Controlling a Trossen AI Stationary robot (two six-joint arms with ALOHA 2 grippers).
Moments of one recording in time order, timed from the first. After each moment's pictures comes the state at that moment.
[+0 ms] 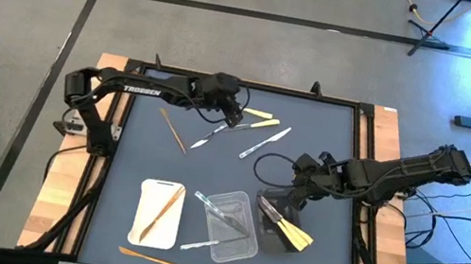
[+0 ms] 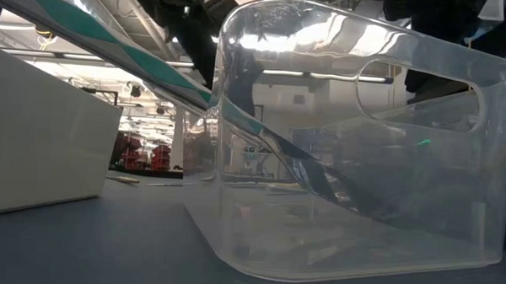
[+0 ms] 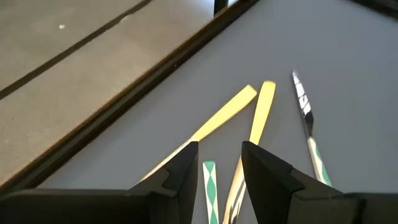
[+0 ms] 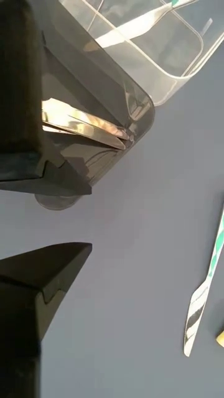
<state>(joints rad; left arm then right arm) 0.38 1.68 1.18 -0.23 -0.26 -0.26 0.31 1.28 1.09 -1.04 0.32 0.80</state>
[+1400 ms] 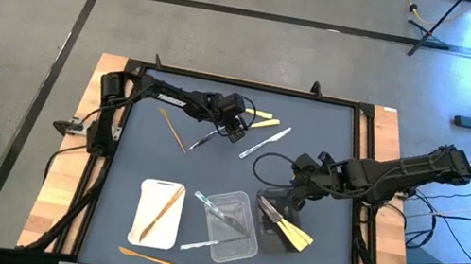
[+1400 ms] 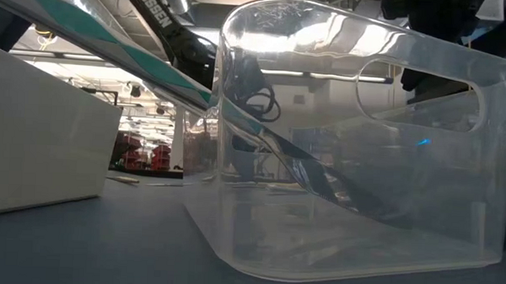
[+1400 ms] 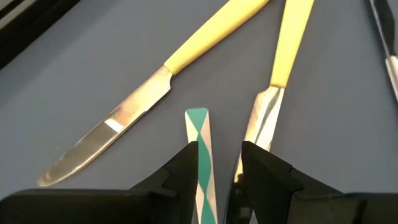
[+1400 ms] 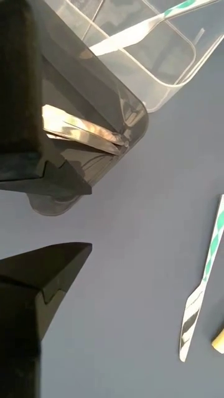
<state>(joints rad) 0.38 1.98 1.18 -0.15 -0.21 -0.26 0.31 1.29 1.09 -1.01 0.32 0.80</state>
